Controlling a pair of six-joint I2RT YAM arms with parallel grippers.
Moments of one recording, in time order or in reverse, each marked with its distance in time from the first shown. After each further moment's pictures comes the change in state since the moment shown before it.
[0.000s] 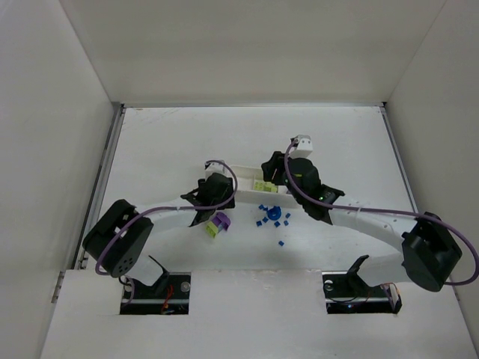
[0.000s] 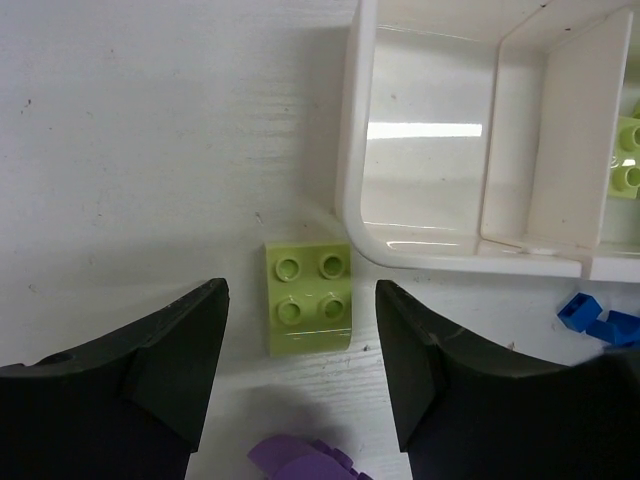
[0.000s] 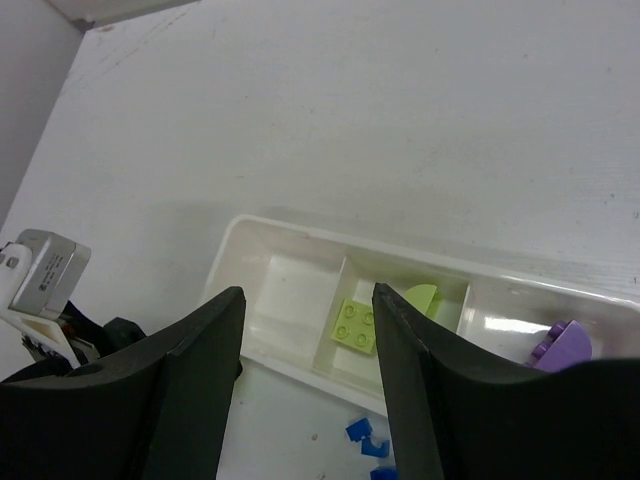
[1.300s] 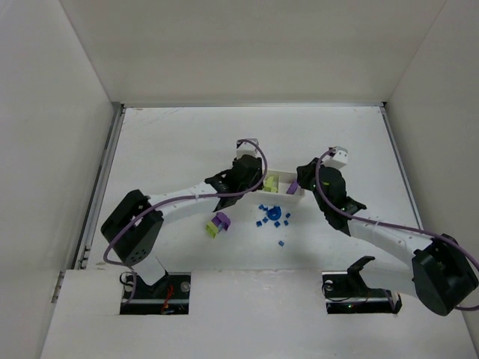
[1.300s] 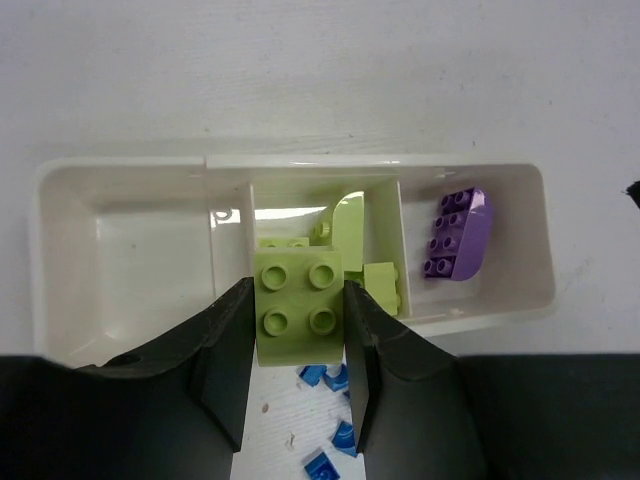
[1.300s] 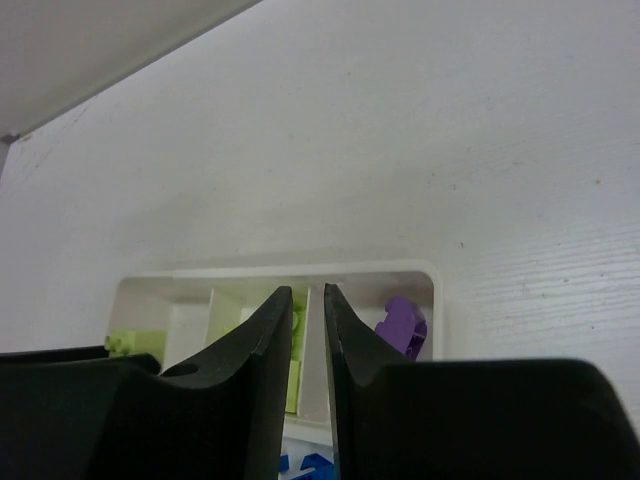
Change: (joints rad) left arm -0.162 0.117 0.371 -0.060 -0.026 -0.024; right arm -0.203 -0.179 -0.255 0.090 0.011 0.092
